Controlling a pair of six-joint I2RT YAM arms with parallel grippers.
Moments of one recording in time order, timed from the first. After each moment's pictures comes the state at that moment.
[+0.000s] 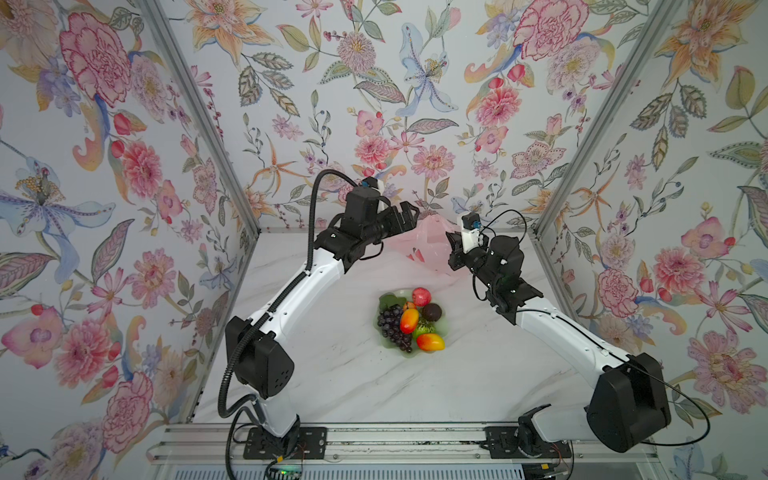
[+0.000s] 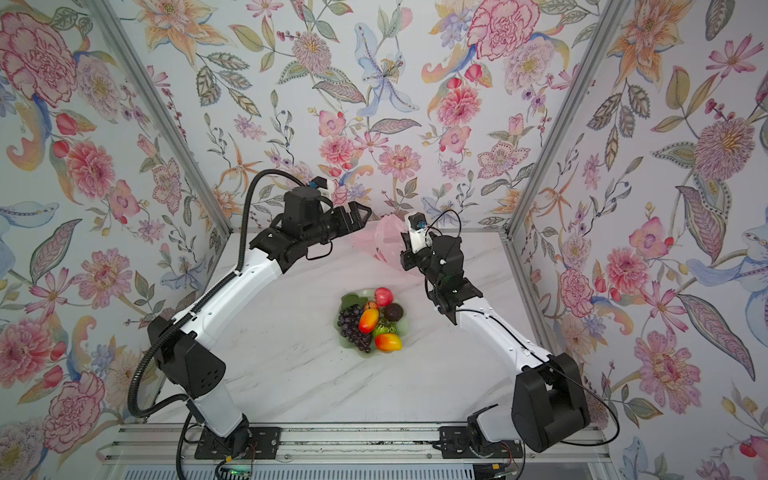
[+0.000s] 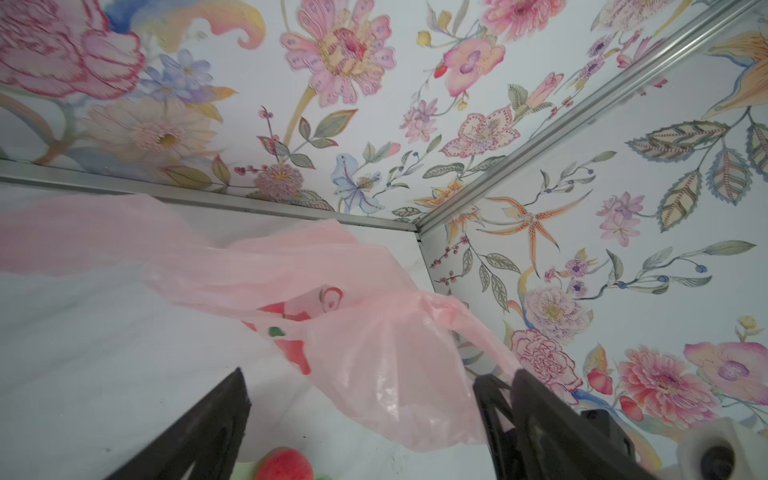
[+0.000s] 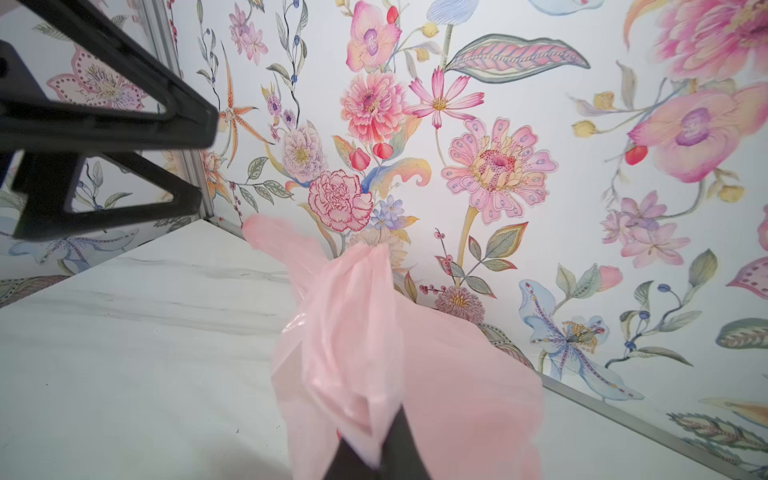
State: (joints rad) left arm -0.50 1.75 1.83 -0.43 0.13 -0.67; right arm 0.43 1.37 1.03 0.29 -0.09 -0.09
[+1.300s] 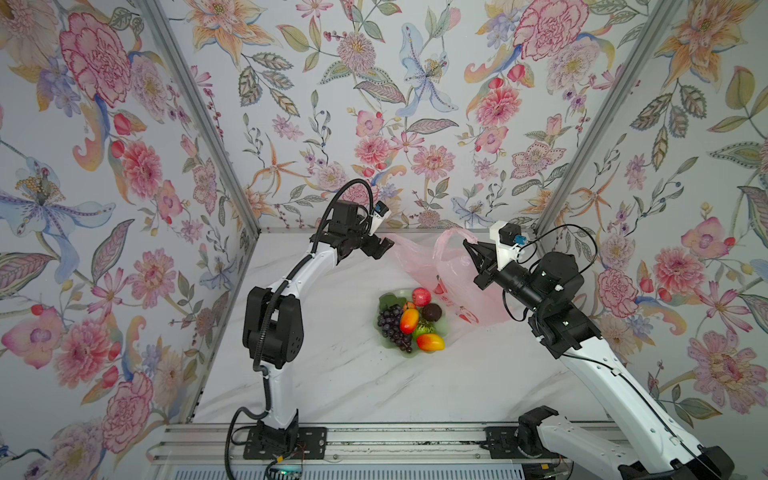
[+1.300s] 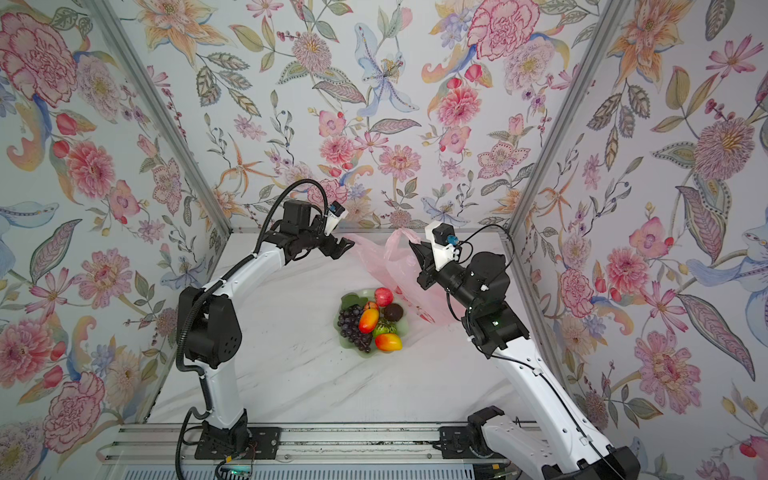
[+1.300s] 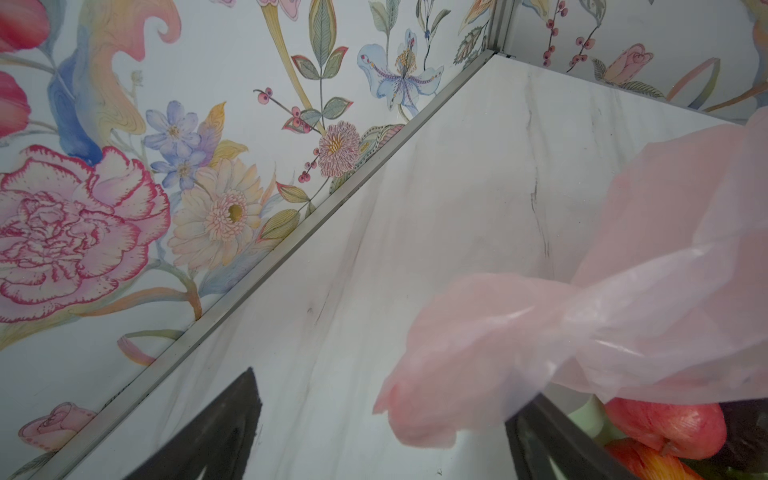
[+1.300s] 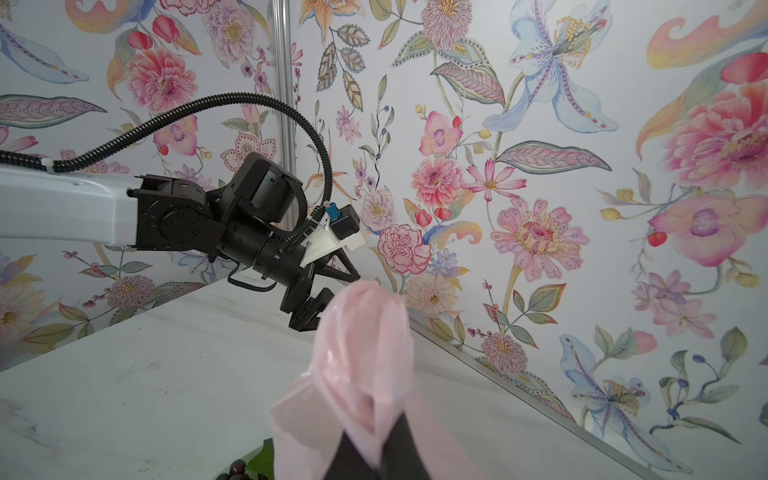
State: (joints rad) left arm -0.34 1.98 1.75 -0.34 0.40 0.39; right arm 0.40 1.00 1.01 0.04 -0.33 -0.07
